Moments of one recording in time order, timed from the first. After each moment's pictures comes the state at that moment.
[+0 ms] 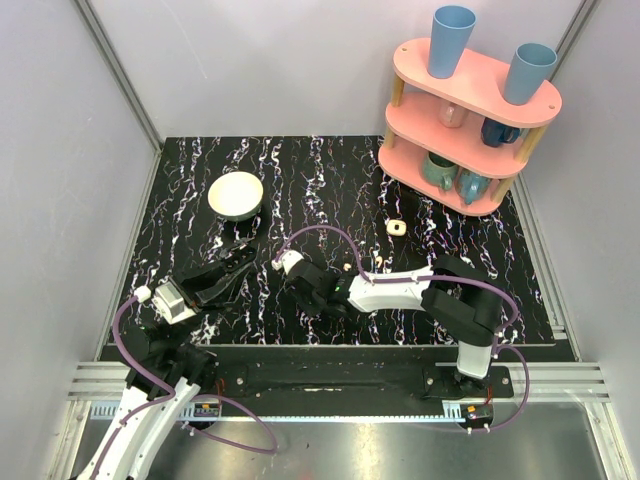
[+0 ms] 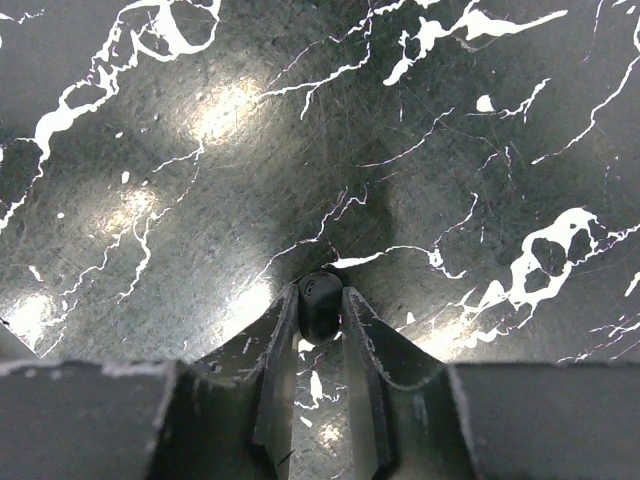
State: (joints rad) left arm -0.44 0.01 0.30 0.29 0.36 -0.13; right arm 1.14 1.85 1.06 -0.10 0.17 0.24
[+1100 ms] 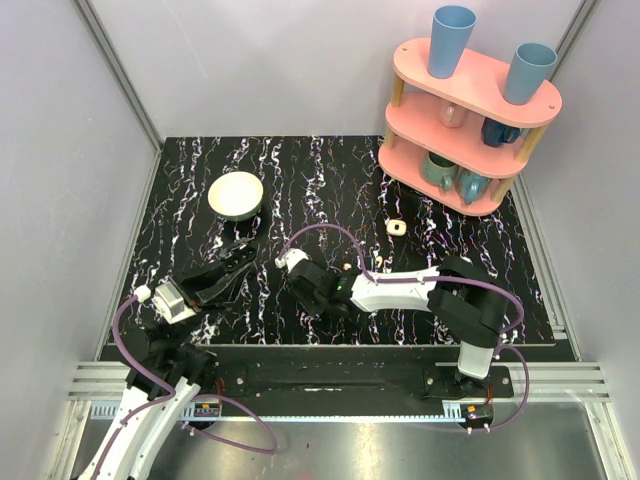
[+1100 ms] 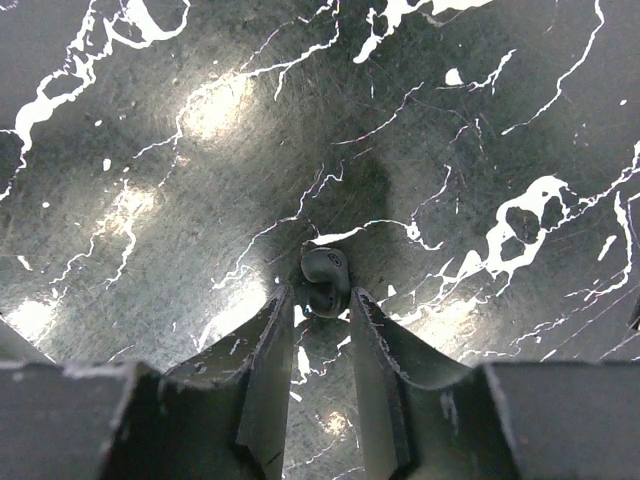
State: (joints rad) left arm -0.43 0.01 0.30 0.29 0.37 -0.14; right arm 1.14 1.82 1.06 -0.15 0.20 0.27
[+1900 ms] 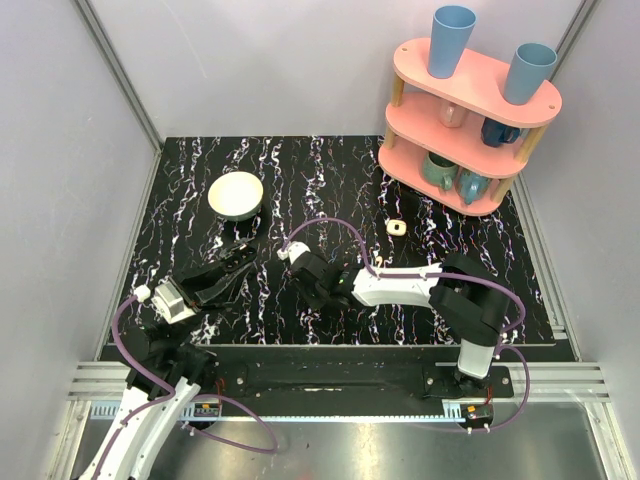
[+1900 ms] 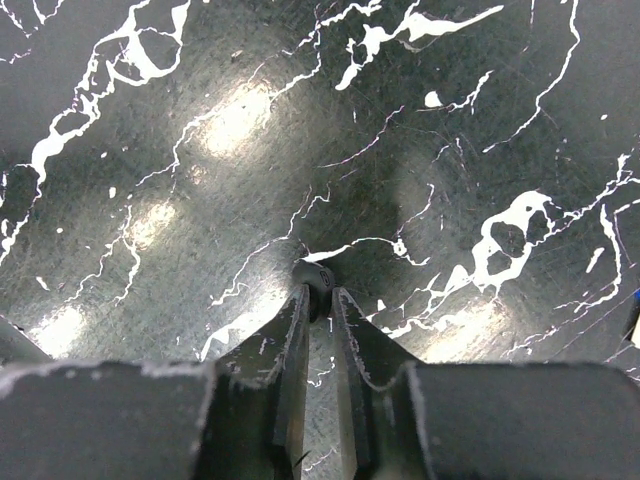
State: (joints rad) left arm -0.43 0.01 0.30 0.29 0.38 -0.15; right arm 1.10 1.82 1.08 -0.15 0.16 0.29
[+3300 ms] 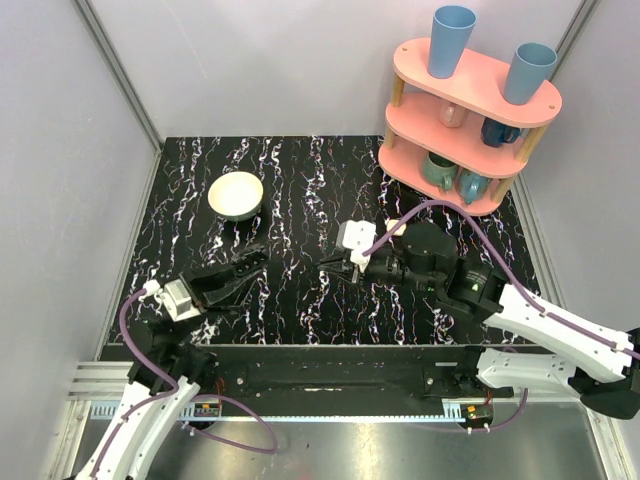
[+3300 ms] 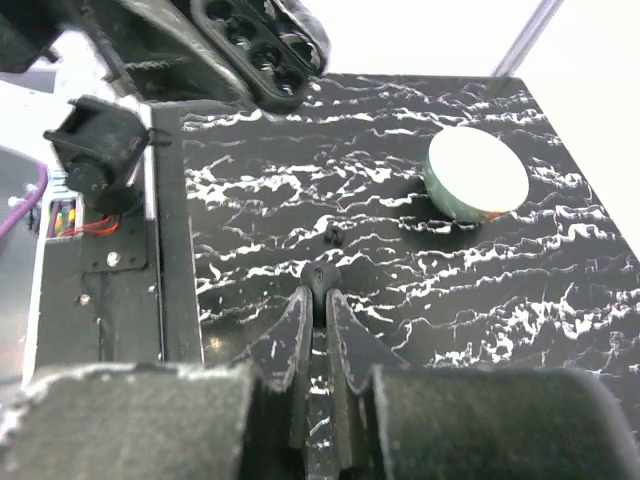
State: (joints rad) left arm -0.42 0.05 0.30 0.32 0.48 -0.17; right arm 1.07 1.01 1.07 -0.22 -0.19 -0.23
